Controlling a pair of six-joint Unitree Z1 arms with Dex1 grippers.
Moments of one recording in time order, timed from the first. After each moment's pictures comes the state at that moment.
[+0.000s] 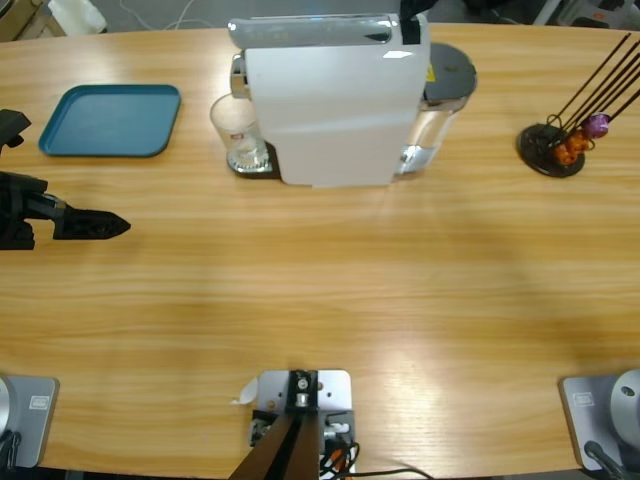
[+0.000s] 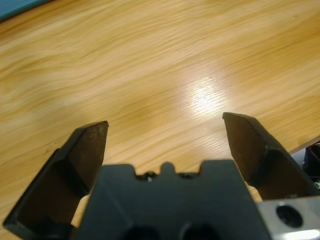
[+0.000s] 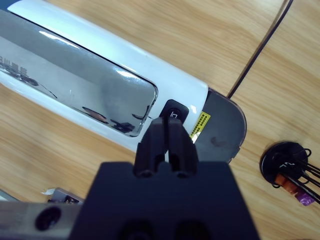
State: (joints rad) arm 0 -0.62 1.31 -0.82 0.59 -0.01 -0.29; arm 1 0.65 2.00 -2.21 1.35 -0.01 0.16
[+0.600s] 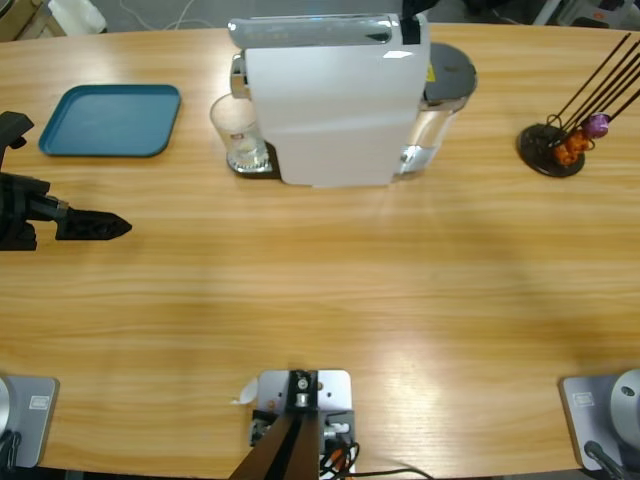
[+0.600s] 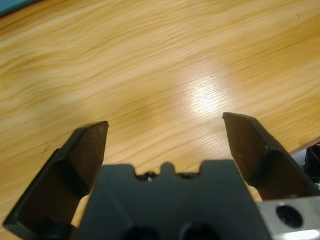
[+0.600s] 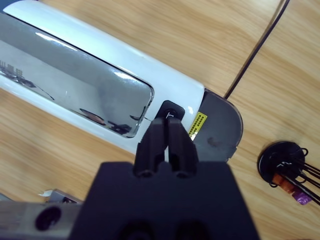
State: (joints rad) arm 0 -0.62 1.32 -0.81 0.59 -0.01 -0.30; arm 1 0.65 2.00 -2.21 1.35 -0.02 0.16
